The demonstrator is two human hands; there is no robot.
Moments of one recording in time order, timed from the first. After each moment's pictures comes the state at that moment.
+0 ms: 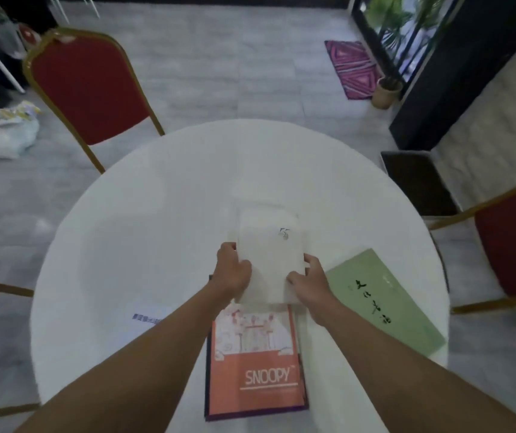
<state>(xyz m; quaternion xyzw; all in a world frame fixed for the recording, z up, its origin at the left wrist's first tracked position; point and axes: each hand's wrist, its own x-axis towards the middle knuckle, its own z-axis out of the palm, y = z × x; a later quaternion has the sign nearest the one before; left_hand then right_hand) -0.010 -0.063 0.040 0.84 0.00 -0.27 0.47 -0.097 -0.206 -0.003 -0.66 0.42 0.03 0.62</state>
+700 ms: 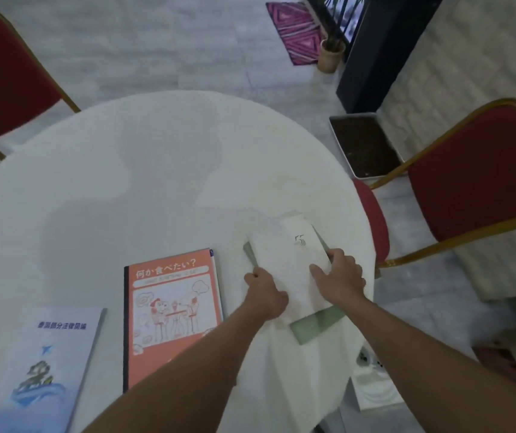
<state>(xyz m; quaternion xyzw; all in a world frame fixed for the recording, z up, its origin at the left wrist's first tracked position) -0.161 -0.222 -0.017 0.85 -0.12 -0.44 0.26 -0.239 -0.367 -0.035 -0.81 0.50 0.08 0.29</state>
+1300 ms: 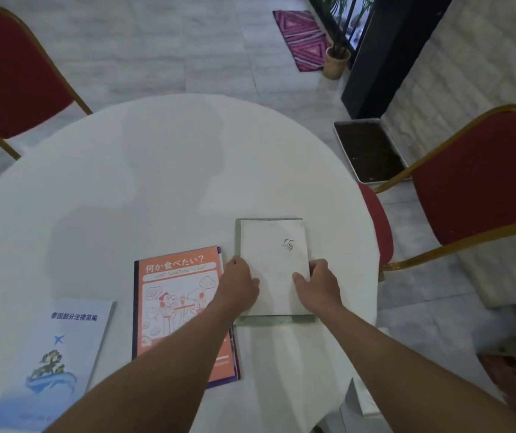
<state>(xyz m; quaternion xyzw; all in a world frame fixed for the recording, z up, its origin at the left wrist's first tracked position) -0.127 -0.176 -0.019 0.91 -0.17 -0.33 0.20 -0.228 -0.313 -0.030 -0.77 0.49 0.06 0.39</state>
